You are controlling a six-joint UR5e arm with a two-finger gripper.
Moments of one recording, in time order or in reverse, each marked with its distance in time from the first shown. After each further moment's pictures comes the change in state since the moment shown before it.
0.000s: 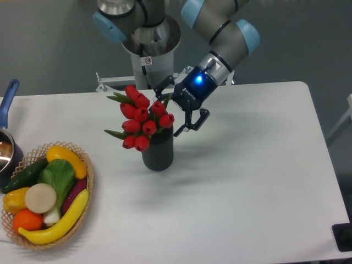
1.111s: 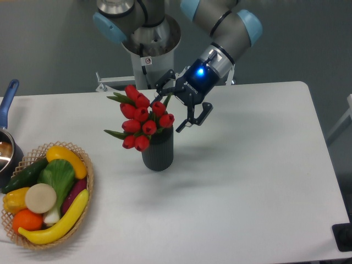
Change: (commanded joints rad) arm 0.012 0.048 -0.009 0.002 0.001 -0.008
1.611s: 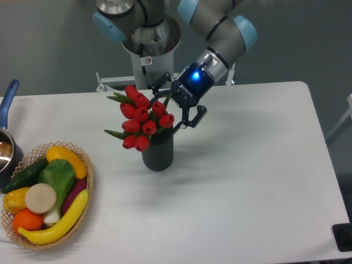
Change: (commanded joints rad) arm -0.032 -0.024 0.000 0.005 -0.006 0.020
